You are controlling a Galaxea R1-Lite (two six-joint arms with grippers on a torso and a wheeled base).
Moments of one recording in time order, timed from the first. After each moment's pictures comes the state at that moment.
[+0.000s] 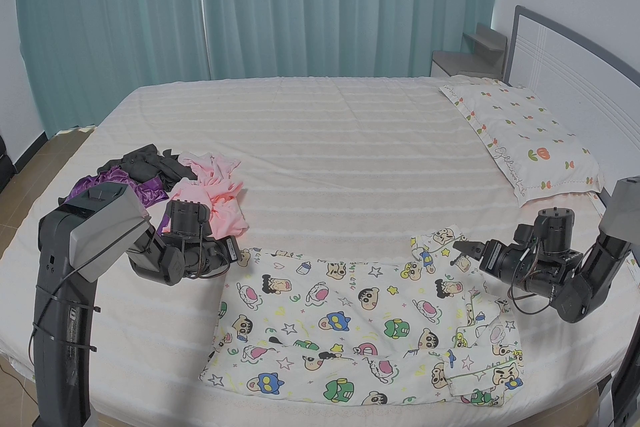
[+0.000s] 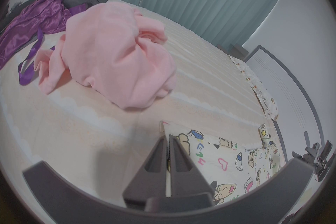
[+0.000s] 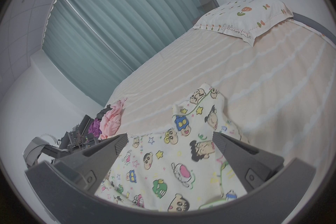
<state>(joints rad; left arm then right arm) -0.14 2.53 -1.27 -0.61 -0.17 -0.45 0.16 2.10 -0.52 -1.11 0.19 0.57</state>
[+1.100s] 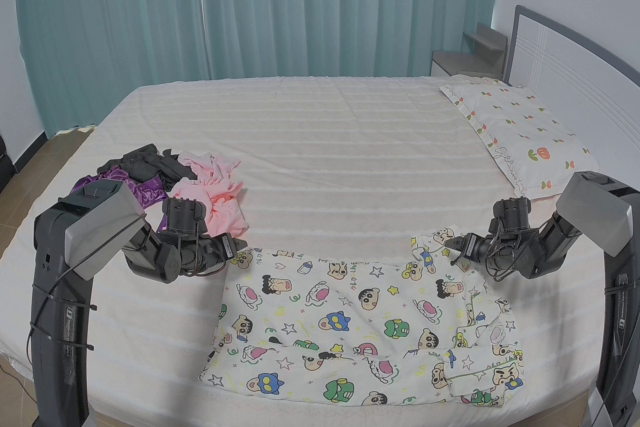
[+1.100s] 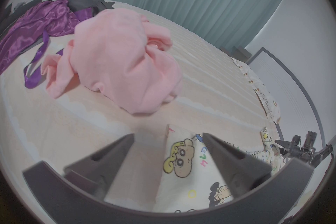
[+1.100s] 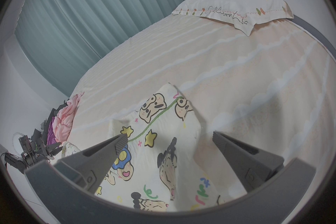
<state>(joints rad) -0.14 2.51 -1.25 -0.60 -0.18 -0.45 0.09 2.43 -1.07 -0.67 0.07 0.45</state>
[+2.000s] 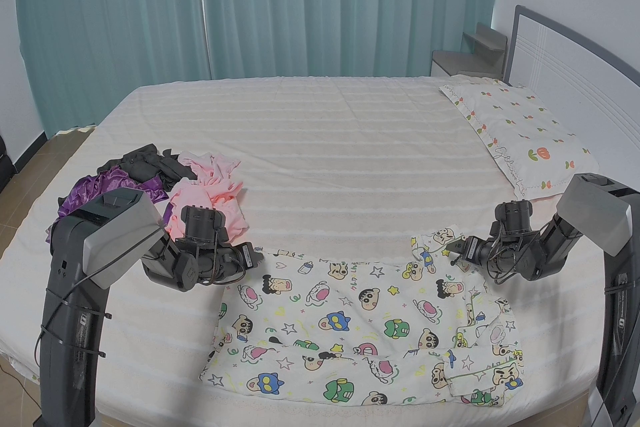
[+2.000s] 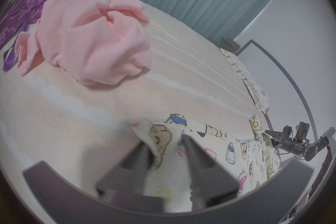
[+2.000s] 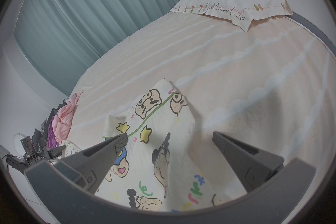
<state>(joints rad) -0.20 2.57 -1.29 -0.61 -0.24 -0.48 0.08 2.44 -1.06 -0.68 0.11 0.45</state>
